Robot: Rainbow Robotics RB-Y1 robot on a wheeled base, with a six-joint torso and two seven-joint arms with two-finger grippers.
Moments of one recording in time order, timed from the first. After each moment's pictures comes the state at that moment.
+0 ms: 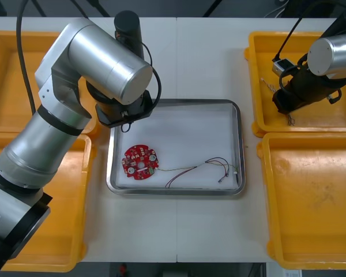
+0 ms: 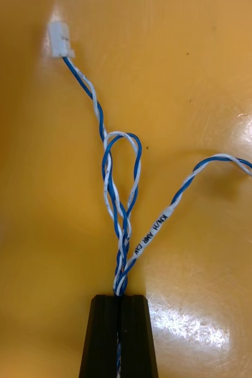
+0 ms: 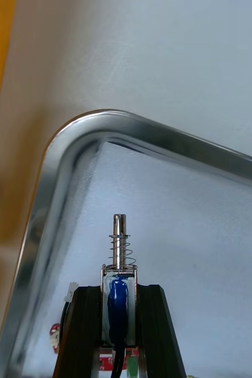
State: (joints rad) right arm -0.91 -0.68 0.36 -1.00 -0.78 1.31 1.79; left arm -0.80 0.32 -0.40 -1.68 0.32 1.83 -0.55
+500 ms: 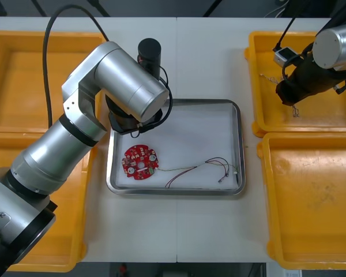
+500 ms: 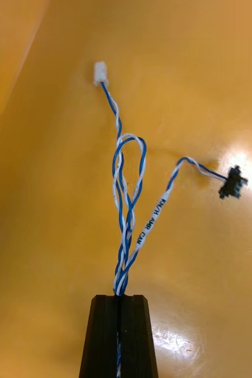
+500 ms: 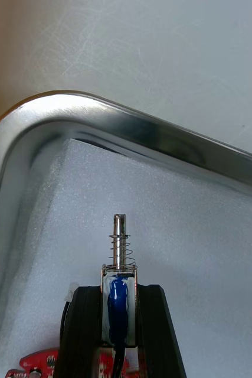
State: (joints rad) right arm -0.91 -0.72 0.36 -1.10 -0.78 1.31 1.84; left arm -0.80 0.30 -0.50 -1.57 0.27 1.70 -0.47
